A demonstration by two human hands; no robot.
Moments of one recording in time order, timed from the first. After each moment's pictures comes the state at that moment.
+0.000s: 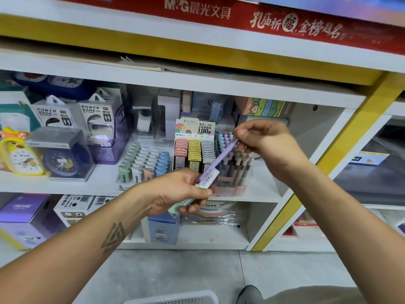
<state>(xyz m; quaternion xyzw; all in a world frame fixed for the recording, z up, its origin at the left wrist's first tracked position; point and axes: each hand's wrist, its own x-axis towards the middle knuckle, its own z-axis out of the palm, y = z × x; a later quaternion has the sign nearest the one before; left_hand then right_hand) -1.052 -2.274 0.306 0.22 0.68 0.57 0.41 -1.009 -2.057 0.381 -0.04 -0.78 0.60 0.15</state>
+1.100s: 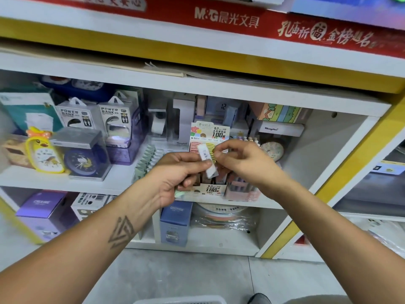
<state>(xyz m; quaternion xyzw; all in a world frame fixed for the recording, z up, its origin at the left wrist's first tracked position) -1.074 -2.290 0.312 0.07 0.60 0.76 0.26 -1.020 -2.111 0.358 0.01 -0.86 0.51 0.02</state>
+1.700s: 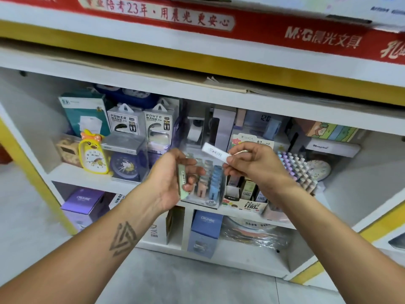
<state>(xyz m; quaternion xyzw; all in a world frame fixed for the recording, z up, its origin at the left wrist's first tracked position) -1.104 -2.372 0.322 -0.08 0.51 0.83 0.22 -1.083 -2.172 0.347 -0.03 -0.76 0.65 0.02</state>
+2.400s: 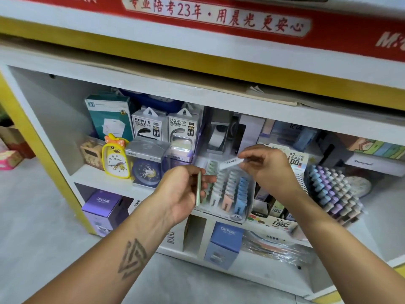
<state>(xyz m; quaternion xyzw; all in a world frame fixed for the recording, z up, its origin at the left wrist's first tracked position) -1.117 -2.401 0.318 -0.15 0.49 0.83 0.21 -1.141 -2.191 0.323 0.06 -0.89 0.42 0.14</state>
